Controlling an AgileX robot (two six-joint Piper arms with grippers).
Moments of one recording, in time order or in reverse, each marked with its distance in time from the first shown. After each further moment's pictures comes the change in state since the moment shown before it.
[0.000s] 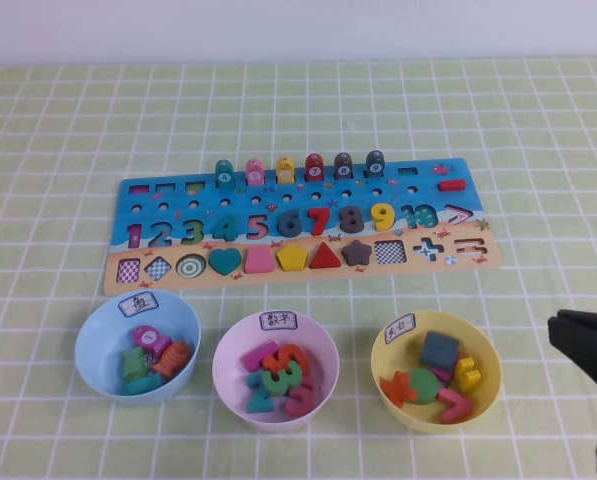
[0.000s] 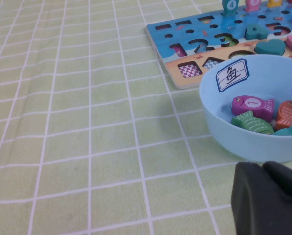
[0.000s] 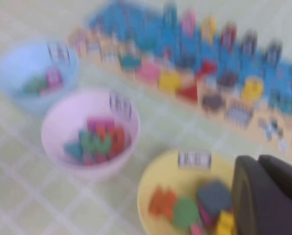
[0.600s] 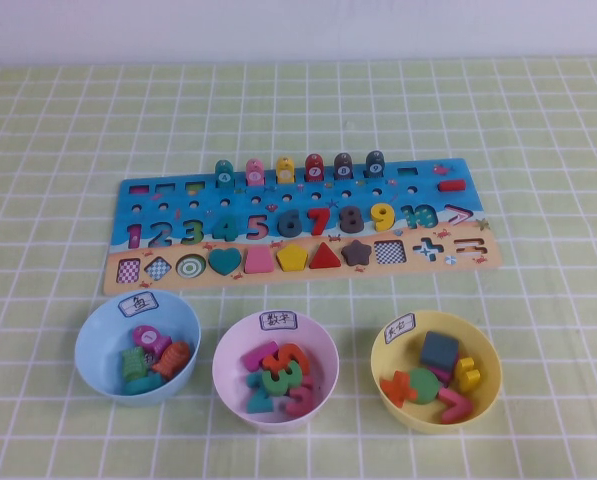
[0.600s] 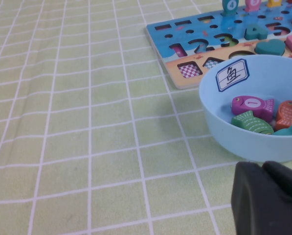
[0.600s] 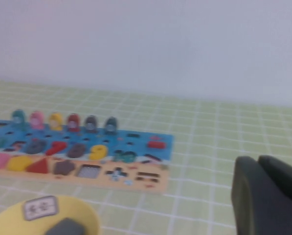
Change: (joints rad) right arm -0.451 -0.646 0.488 0.000 -0.239 0.000; left arm 0.000 0.000 0.000 0.000 0.000 0.000
